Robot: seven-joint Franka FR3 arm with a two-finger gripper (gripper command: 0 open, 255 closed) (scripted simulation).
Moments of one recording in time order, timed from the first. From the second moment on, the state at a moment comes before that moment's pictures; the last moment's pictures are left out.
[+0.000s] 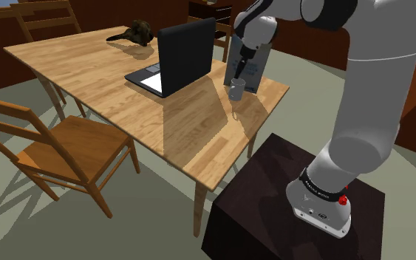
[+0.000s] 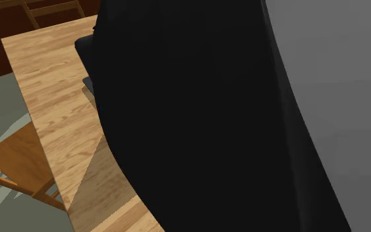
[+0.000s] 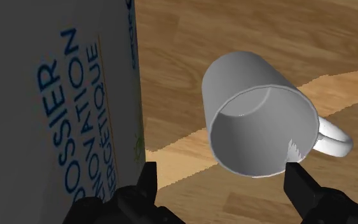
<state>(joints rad) -0.13 0.43 -0.50 -1.85 0.49 2.29 -1.26</state>
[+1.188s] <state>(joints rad) -0.16 0.50 -0.48 -1.86 0.53 2.32 -1.29</state>
